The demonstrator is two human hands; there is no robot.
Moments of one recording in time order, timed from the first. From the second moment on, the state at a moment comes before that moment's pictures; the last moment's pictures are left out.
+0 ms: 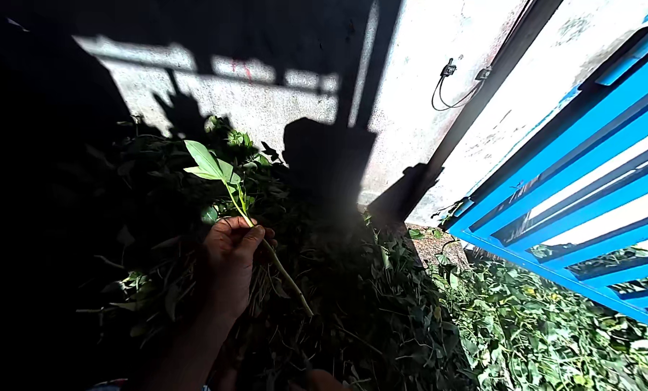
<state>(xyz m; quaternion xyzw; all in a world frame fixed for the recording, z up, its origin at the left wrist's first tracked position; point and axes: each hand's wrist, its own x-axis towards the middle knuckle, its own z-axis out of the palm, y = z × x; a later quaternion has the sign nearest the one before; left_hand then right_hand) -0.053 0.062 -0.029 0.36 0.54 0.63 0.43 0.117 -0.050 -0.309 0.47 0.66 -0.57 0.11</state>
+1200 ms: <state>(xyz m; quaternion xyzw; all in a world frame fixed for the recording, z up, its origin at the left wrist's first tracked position) -0.017 0.030 -0.082 0.27 0.51 0.49 0.65 0.135 -0.049 -0.162 0.44 0.38 -0.57 -0.58</state>
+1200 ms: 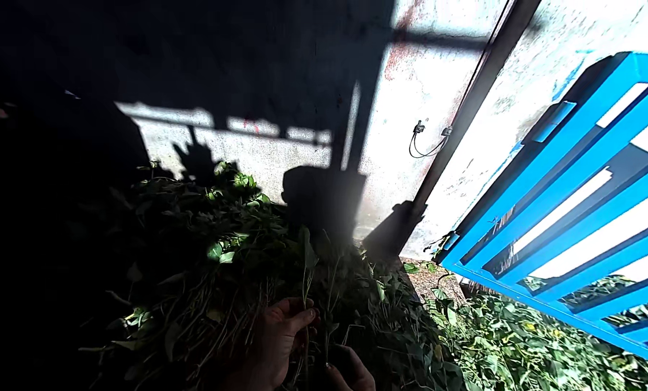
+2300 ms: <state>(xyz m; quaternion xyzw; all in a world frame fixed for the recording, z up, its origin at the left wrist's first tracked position) -0.039 0.057 -0.058 0.26 0.54 0.59 0.54 0.156 -0.054 -0.153 0.59 0.69 -0.41 -0.10</state>
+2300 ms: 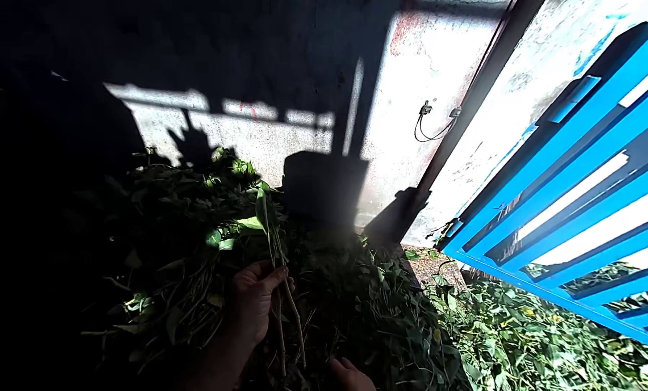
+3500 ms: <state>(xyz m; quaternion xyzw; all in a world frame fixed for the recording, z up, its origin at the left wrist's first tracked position) -0.052 0.056 -0.025 0.23 0.48 0.55 0.65 0.187 0.070 -0.349 0.87 0.39 -0.31 -0.02</state>
